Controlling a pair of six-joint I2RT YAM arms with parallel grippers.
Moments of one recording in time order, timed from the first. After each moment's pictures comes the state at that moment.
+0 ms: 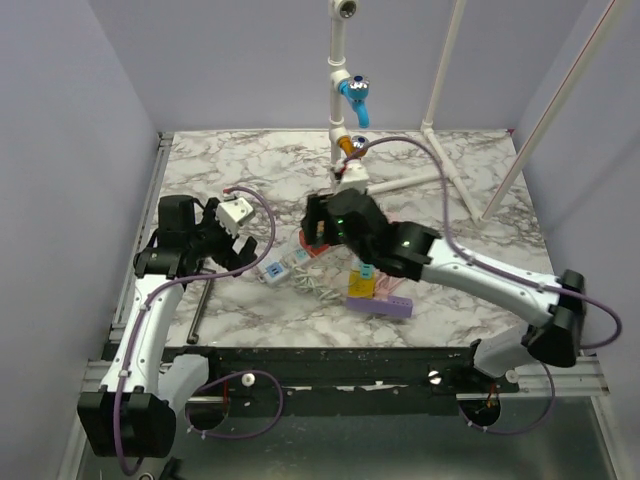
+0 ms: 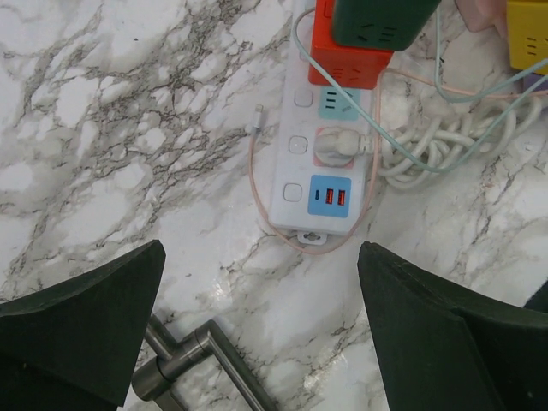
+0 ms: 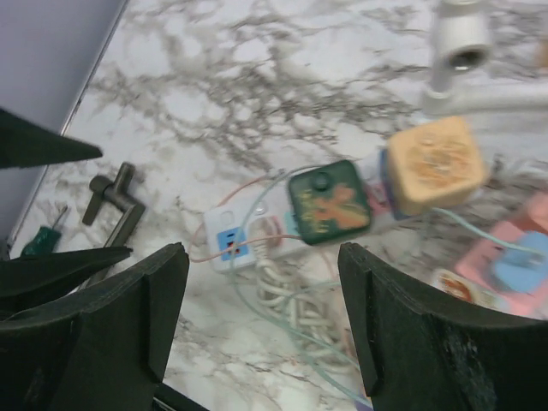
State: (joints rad) left arm -0.04 0.95 0.85 -0.61 0.59 0.58; right arm 1.02 1.40 1.34 -0.41 0.52 0.56
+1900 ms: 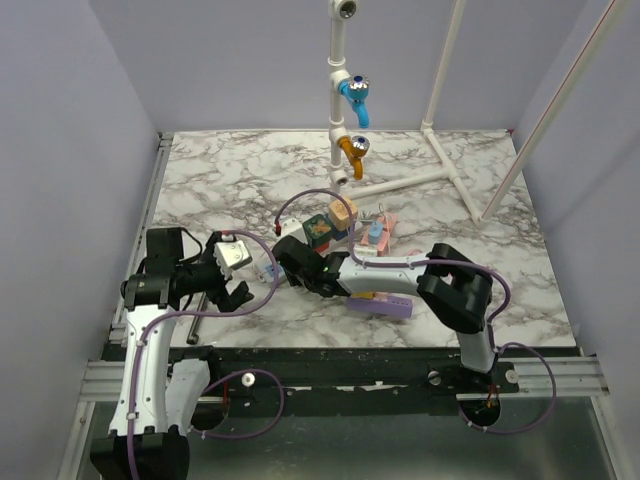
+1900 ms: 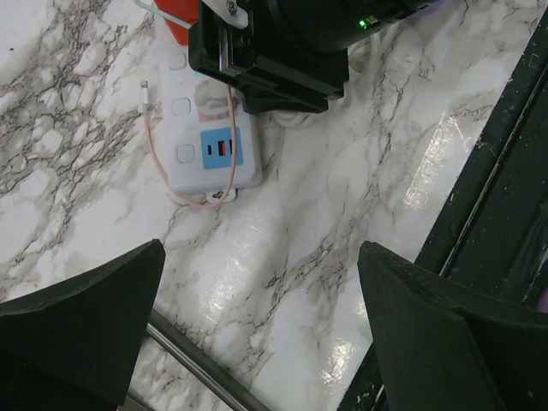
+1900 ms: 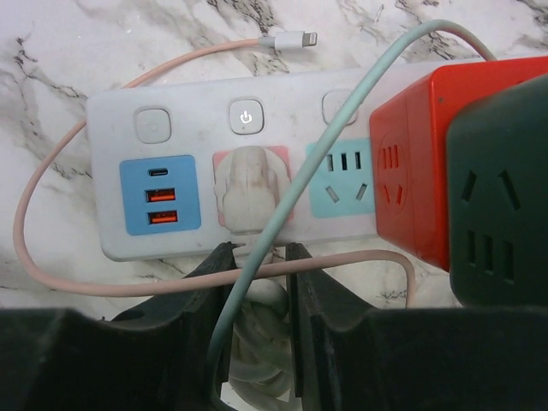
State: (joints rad) left arm 0.09 0.77 0.80 -0.99 0.85 0.93; right arm 1.12 1.98 1.32 -0.13 0.45 0.40
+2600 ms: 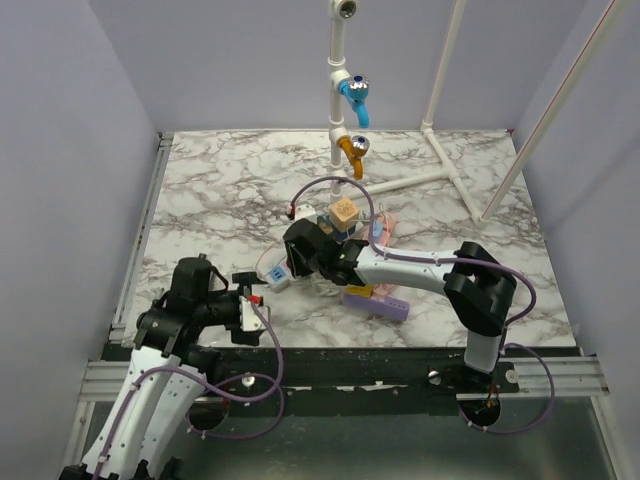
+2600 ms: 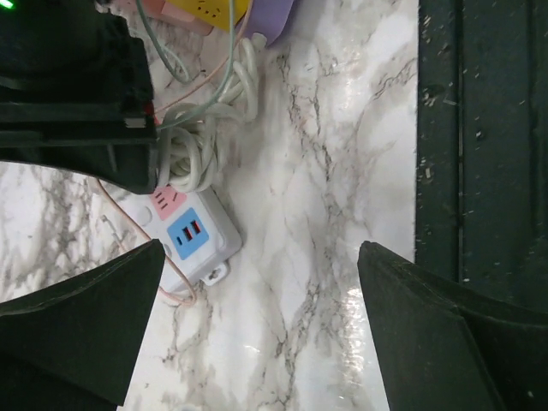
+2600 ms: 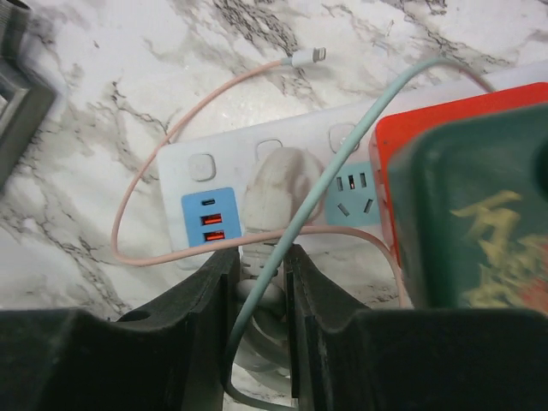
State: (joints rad) left arm -0.27 0.52 0.60 -0.91 0.84 1.10; right arm 1.07 1.87 1.29 -0.15 0.30 0.51
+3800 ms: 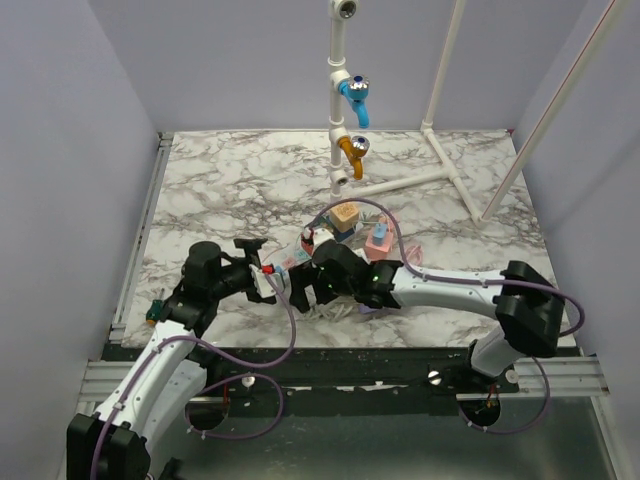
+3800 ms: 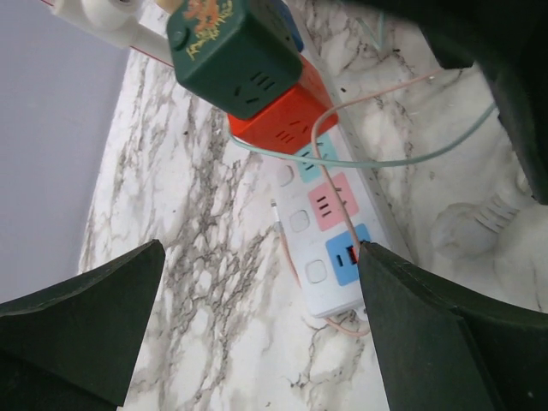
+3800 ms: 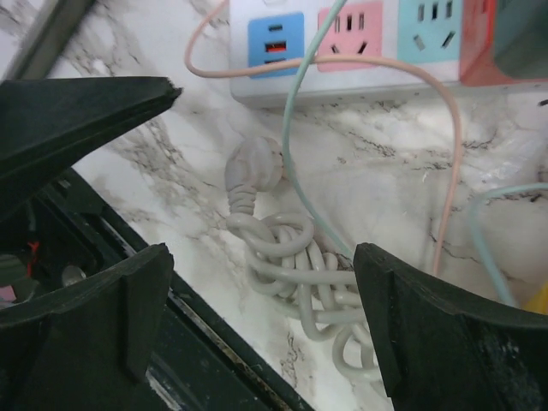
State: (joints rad) left arm -0.29 0.69 0.38 -0.14 0.63 1.01; right arm 1.11 1.62 1.00 -0.12 0.08 0.53
